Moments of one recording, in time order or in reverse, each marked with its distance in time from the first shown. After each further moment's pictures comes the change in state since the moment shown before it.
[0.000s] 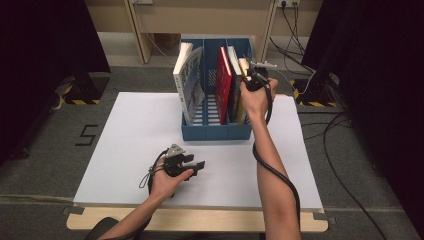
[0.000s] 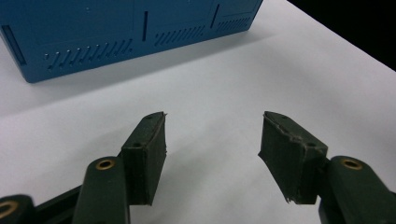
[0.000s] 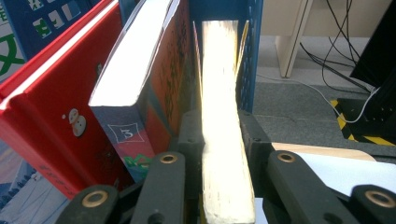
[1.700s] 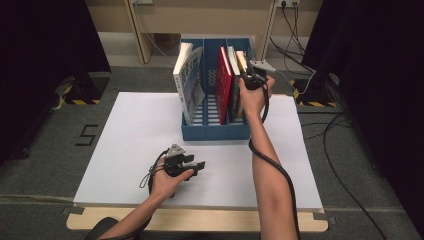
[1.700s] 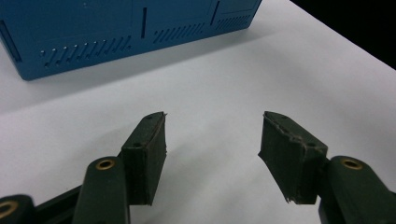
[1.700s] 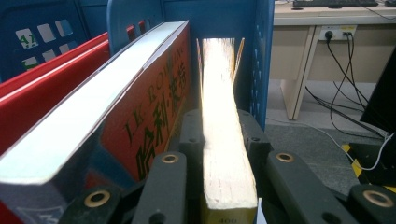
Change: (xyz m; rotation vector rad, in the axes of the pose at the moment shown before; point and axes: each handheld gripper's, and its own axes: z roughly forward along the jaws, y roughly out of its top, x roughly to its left) left arm 0.000 -0.001 0.002 0.004 -0.006 -0.001; right arm -0.008 -0.004 0.035 -0.193 0.046 -0.018
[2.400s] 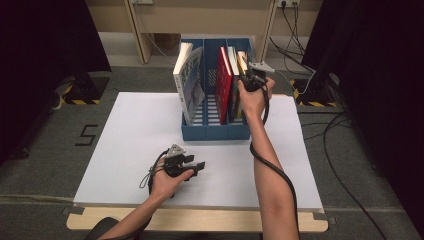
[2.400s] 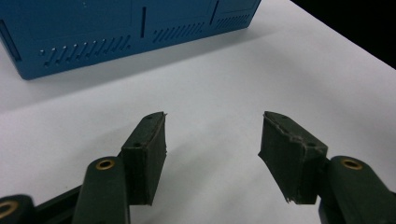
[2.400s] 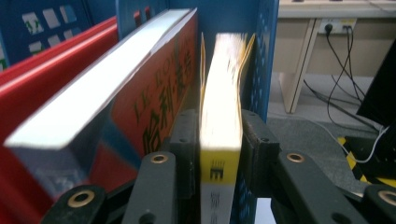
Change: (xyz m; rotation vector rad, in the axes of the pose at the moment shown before) left arm -0.001 -0.001 0.000 0.002 0.002 0.002; right arm 0.004 -0.002 -0.009 0.042 -0.012 -0.017
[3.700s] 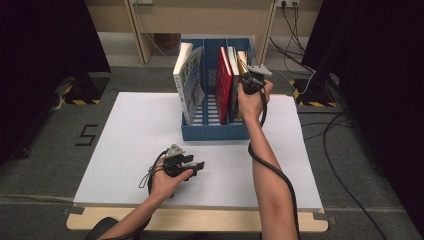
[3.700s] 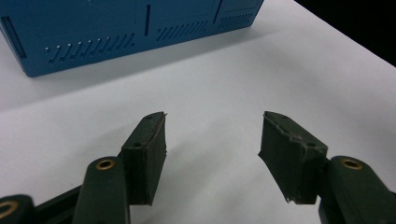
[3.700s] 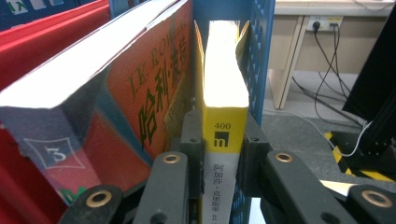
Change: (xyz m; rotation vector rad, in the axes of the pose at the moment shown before) left arm 0.002 -0.001 0.000 -0.002 0.003 -0.005; right arm 0.005 -0.008 0.000 0.002 -0.047 -0.009
